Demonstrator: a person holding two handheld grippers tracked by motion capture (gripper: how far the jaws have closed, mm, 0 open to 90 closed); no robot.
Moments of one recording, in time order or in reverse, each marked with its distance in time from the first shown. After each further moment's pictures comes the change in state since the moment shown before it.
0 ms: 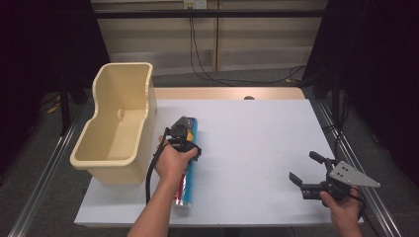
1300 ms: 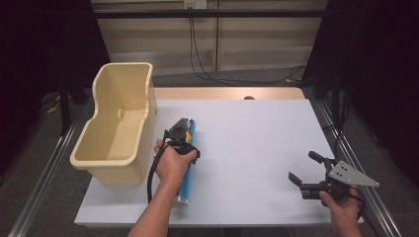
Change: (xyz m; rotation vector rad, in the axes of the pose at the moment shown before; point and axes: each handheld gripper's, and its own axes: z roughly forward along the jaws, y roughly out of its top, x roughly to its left) left arm 0.000 -0.005 -0.008 0.042 0.029 -0.048; right arm 0.001 0.000 0.002 -0.001 0.007 0.001
